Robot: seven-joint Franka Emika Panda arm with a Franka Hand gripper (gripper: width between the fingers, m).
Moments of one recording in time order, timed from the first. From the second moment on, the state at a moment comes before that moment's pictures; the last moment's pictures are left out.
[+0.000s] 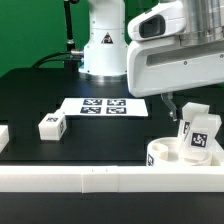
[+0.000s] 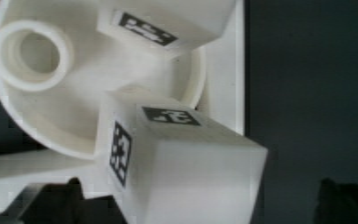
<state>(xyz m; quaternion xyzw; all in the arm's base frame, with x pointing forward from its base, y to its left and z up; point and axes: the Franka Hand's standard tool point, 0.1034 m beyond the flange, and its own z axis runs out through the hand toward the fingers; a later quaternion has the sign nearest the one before) 0.645 0.109 0.101 -0.99 0.01 -0.01 0.10</state>
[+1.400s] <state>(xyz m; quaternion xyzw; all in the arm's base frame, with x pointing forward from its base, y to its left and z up) 0.643 0.100 0.091 -0.77 -0.64 0.00 -0.01</state>
